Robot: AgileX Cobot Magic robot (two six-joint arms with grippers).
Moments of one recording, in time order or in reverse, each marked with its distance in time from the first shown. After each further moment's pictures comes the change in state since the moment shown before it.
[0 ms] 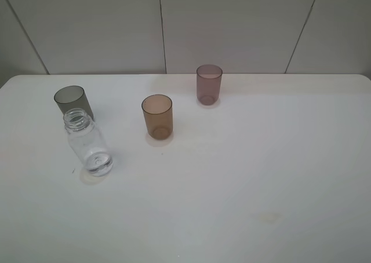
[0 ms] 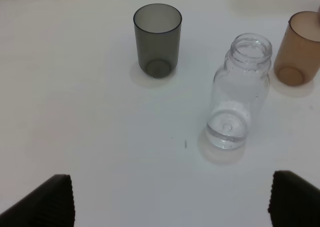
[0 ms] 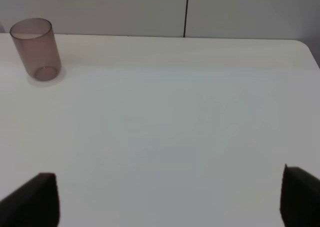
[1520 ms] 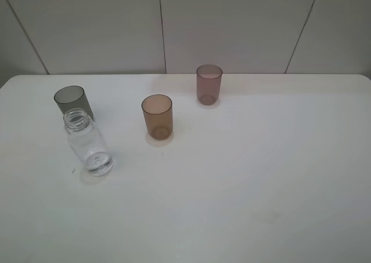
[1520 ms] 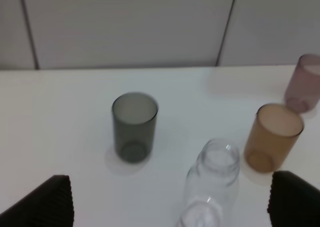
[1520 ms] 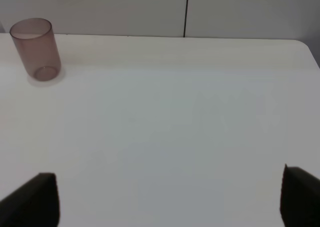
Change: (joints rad) left arm -0.052 0.281 -0.026 -0.127 -0.415 0.062; right arm 0.000 0.000 0.000 0.000 0.000 0.000
